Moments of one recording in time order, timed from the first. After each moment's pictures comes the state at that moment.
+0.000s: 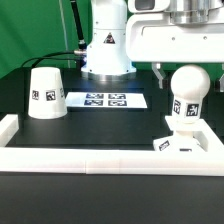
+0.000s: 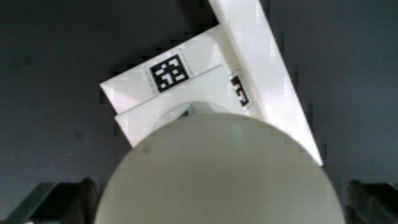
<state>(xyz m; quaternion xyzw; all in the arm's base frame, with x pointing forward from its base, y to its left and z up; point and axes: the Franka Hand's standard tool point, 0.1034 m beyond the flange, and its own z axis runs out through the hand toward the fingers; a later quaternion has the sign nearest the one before) 0.608 0.106 0.115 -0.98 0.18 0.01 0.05</state>
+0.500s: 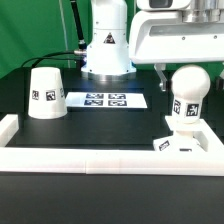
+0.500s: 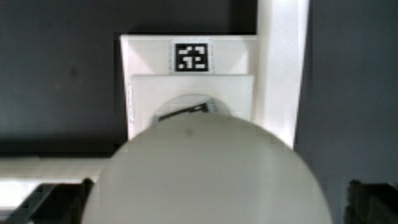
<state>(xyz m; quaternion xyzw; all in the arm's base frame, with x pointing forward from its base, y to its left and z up) 0.609 0.108 0.117 -1.00 -0.05 0.00 0.03</state>
